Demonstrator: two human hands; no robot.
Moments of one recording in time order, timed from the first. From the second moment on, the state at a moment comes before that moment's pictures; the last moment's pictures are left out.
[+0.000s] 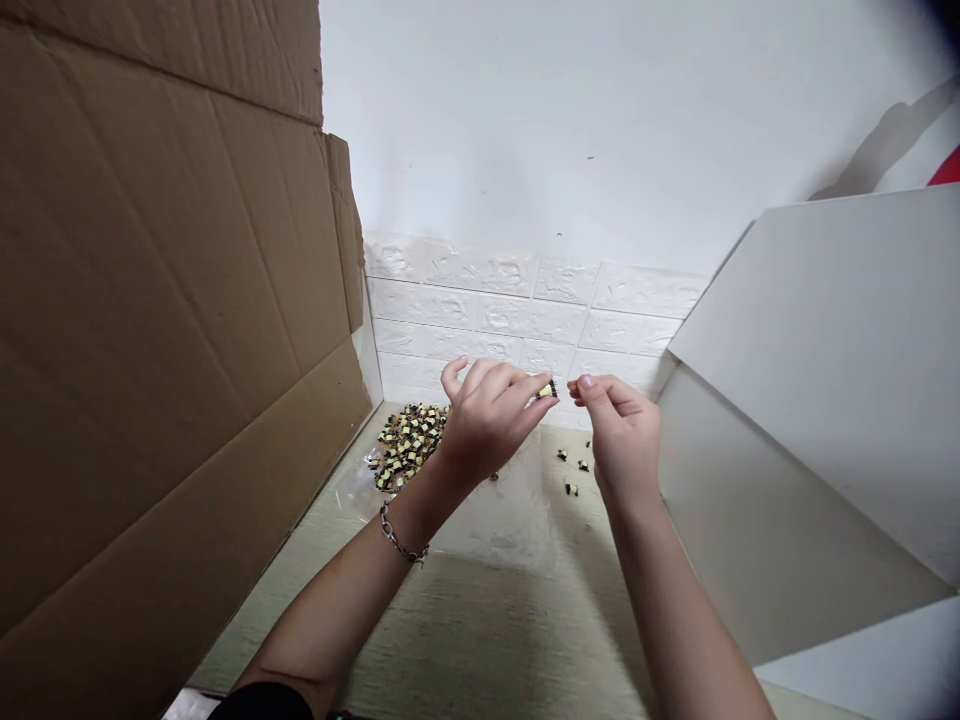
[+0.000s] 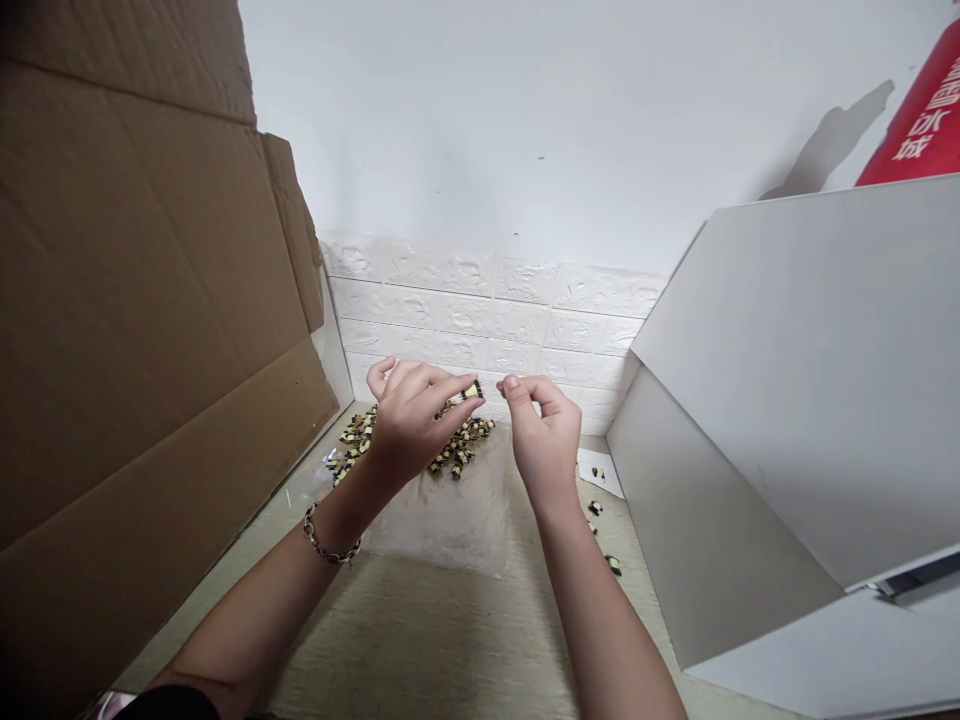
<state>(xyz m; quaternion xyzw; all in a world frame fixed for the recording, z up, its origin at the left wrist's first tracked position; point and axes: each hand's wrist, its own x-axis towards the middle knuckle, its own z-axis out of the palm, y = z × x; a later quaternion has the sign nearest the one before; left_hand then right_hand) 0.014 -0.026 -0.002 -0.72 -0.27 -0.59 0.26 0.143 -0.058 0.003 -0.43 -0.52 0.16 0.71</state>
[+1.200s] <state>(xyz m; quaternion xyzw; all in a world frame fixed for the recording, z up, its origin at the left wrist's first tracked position) 0.018 -0.028 -0.004 -0.71 -0.28 -0.61 0.22 0.135 -0.041 -0.004 -0.32 -0.44 0.42 0.73</state>
